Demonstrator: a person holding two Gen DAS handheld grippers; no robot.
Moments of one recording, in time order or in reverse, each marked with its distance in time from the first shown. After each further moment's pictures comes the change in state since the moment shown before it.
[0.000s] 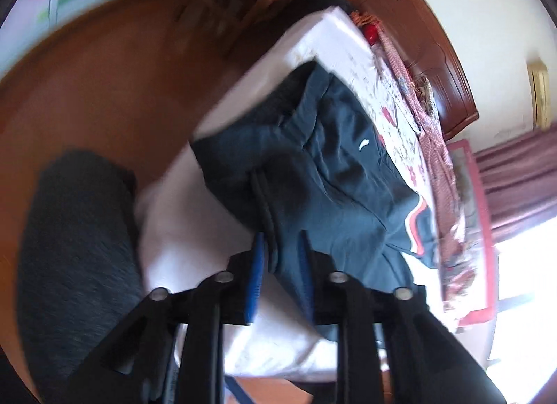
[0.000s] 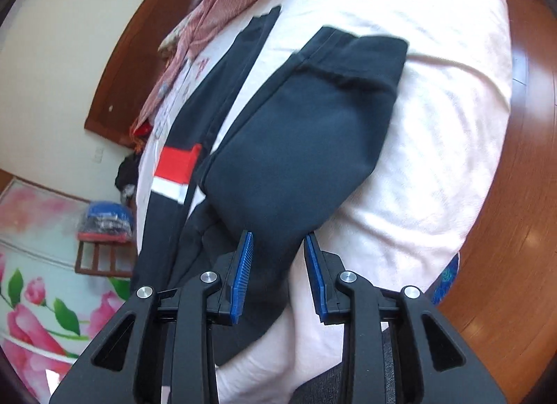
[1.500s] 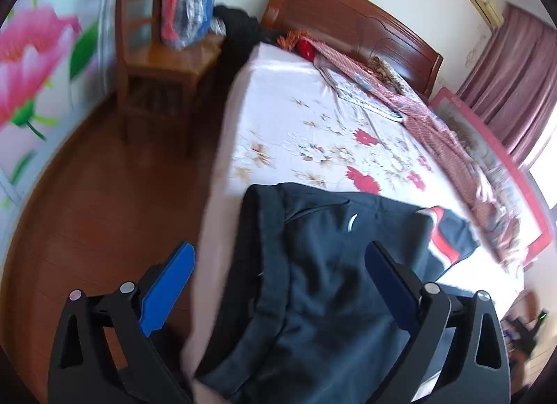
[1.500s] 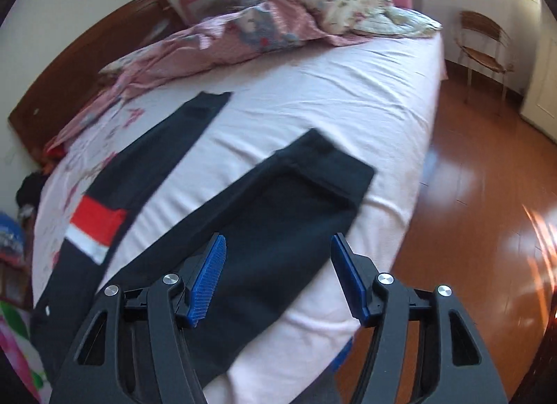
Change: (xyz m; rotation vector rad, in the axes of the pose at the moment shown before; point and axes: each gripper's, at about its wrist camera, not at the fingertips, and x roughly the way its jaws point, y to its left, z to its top) left arm 0.025 -0.071 0.150 0.396 -0.081 -0.021; right arm -0.016 0.096 -0.007 -0.307 -0.239 -0.409
